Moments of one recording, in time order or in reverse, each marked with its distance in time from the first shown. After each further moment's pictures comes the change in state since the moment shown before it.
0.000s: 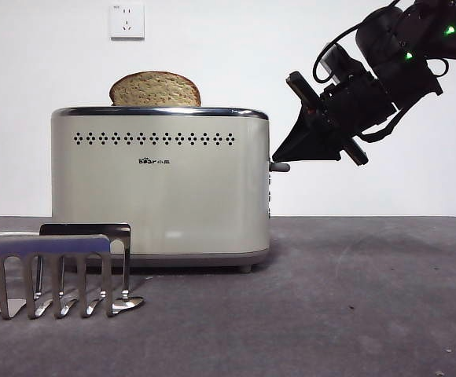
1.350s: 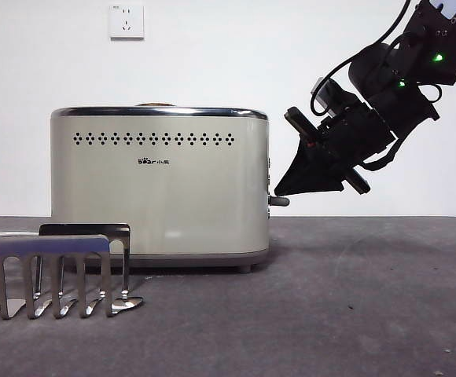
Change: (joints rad) left arm 0.000 0.000 0.000 -0.019 -0.001 0.000; right arm -0.001 0.086 0.021 -0.106 0.014 -0.079
